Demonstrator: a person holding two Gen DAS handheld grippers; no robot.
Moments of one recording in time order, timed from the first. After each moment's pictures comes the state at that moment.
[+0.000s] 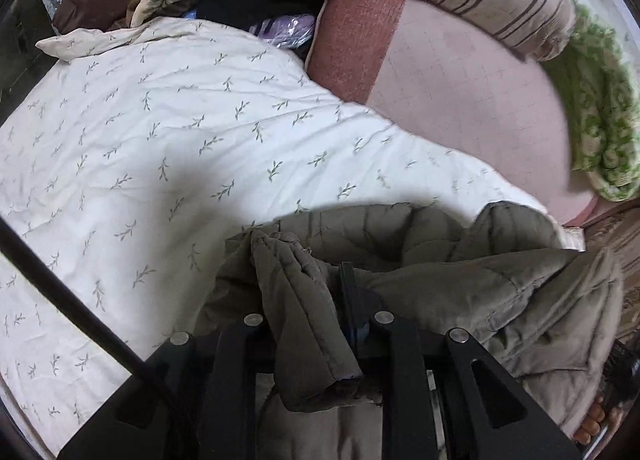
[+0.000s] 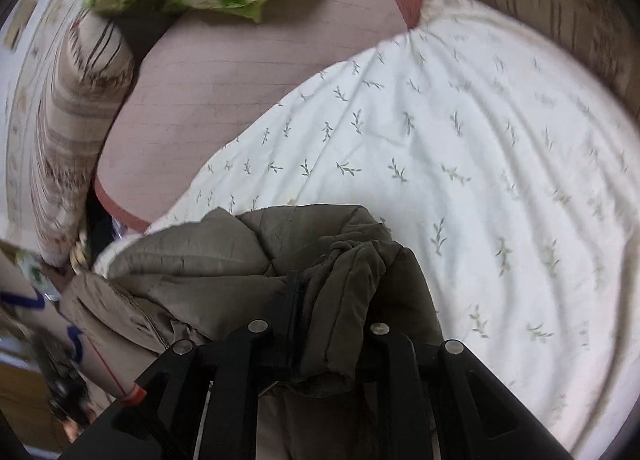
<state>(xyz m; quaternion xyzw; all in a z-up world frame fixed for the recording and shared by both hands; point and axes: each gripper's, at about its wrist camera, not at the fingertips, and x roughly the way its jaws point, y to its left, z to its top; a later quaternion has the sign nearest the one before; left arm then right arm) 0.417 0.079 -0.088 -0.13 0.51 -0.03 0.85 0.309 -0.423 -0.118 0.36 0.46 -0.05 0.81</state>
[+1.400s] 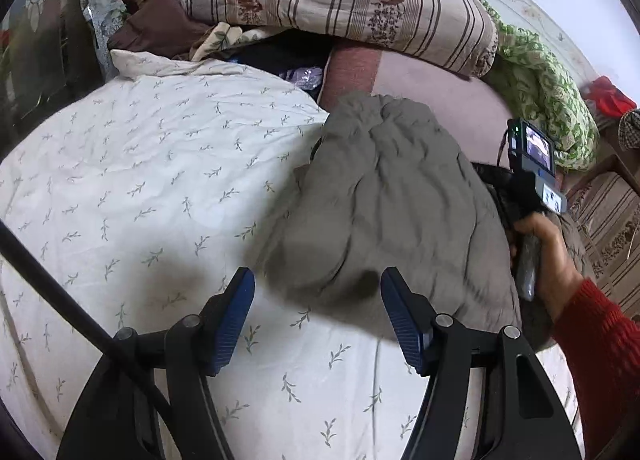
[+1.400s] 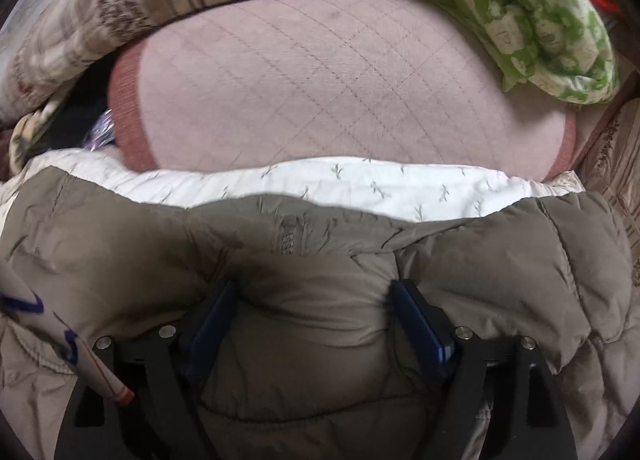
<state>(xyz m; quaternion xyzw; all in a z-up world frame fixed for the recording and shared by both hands) 0.237 0.116 -0.088 -0.11 0.39 -0.04 0.91 0.451 -0.193 -0.127 0.04 0.42 -0.08 0.90</state>
